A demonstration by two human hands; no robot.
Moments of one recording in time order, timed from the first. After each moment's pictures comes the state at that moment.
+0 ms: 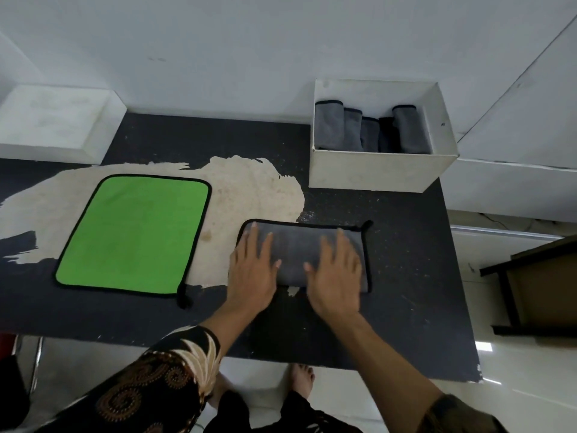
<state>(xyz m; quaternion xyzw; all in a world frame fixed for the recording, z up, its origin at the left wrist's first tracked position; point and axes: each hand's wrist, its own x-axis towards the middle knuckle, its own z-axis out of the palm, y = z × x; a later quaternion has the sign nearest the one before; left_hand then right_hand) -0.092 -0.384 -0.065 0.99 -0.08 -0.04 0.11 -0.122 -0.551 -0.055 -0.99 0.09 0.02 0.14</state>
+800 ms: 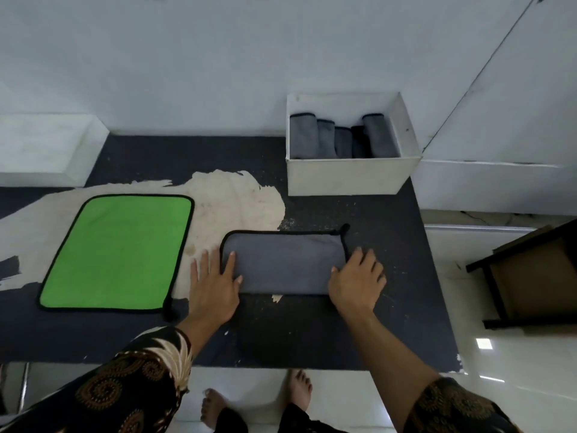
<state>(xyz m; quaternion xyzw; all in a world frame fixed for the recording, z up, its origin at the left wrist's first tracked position) -0.091 -0.343 -0.078 0.99 -0.06 -0.14 -0.02 -0.124 -0.611 -0.062 -0.94 0.30 0.11 0.13</state>
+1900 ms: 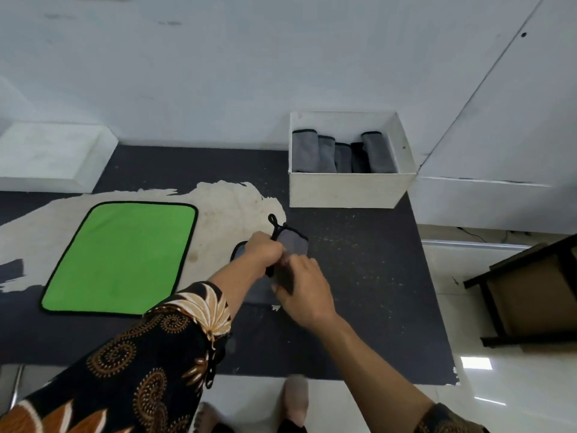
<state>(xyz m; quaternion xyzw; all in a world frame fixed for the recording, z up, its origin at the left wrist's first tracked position) -0.019 -0.449 0.000 0.83 0.18 -0.27 0.45 -0.123 -0.553 -0.019 -0.95 -0.01 0.01 0.32</state>
